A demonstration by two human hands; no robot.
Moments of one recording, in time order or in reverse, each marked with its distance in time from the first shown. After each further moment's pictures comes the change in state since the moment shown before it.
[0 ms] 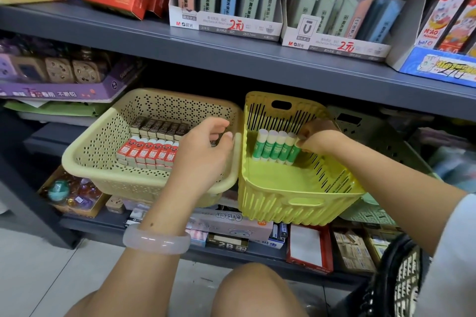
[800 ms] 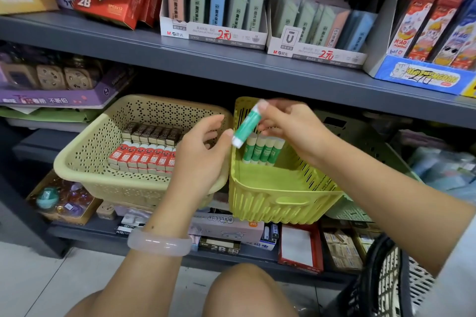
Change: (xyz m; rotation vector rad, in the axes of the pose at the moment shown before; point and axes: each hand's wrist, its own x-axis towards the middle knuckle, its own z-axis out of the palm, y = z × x) left_hand -0.003 0.003 0.013 -0.231 0.062 0.023; right_hand -0.067 -0.038 -0.025 1.278 0.006 -0.433
